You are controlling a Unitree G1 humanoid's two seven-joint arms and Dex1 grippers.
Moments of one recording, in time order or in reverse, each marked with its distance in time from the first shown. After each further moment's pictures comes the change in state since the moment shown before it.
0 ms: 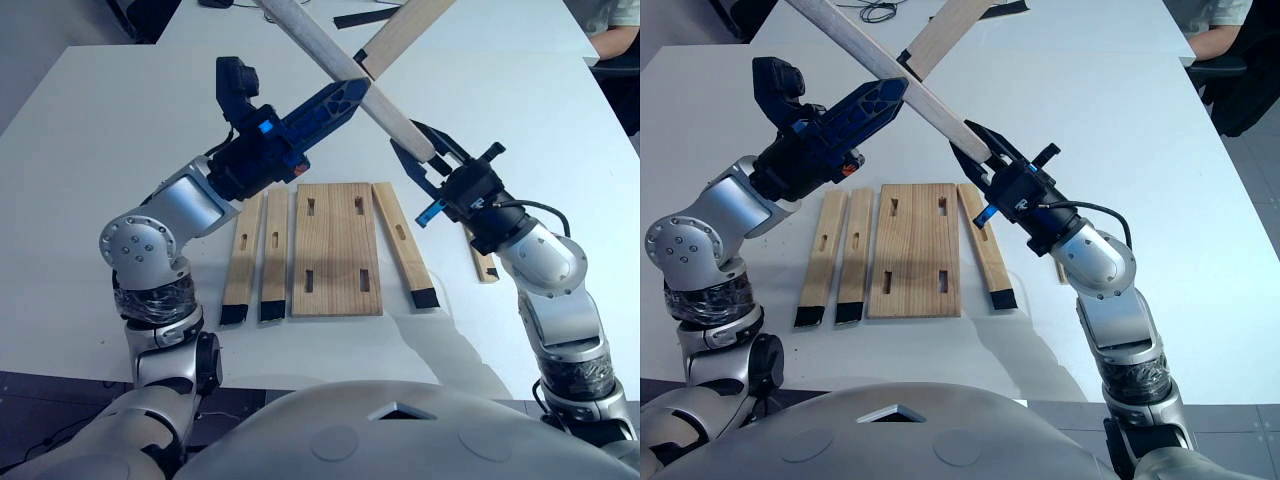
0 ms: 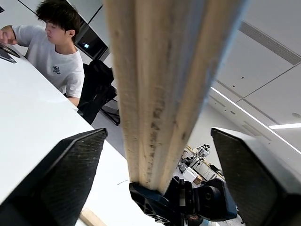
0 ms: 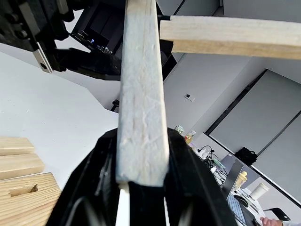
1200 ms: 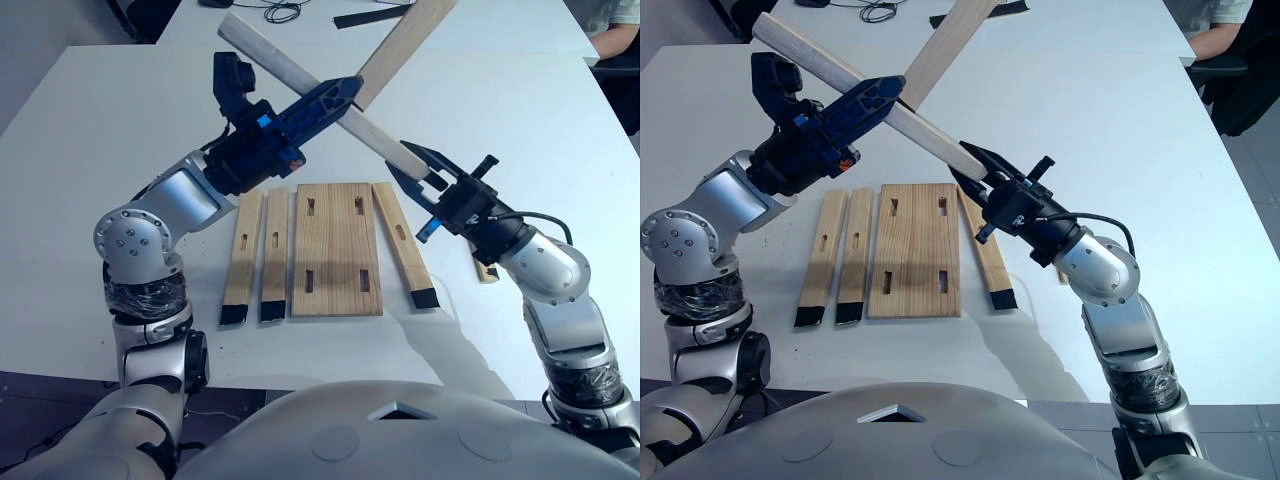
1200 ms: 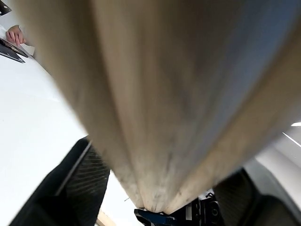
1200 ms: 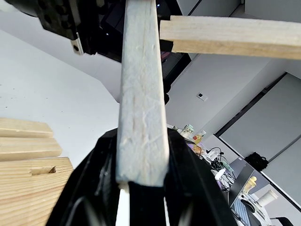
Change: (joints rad) left arm -0.007 0.064 -0.036 0.020 -0.016 -0.050 -0.008; right arm 0.037 -0.042 -0.002 -0.001 -0.018 -0.036 0.068
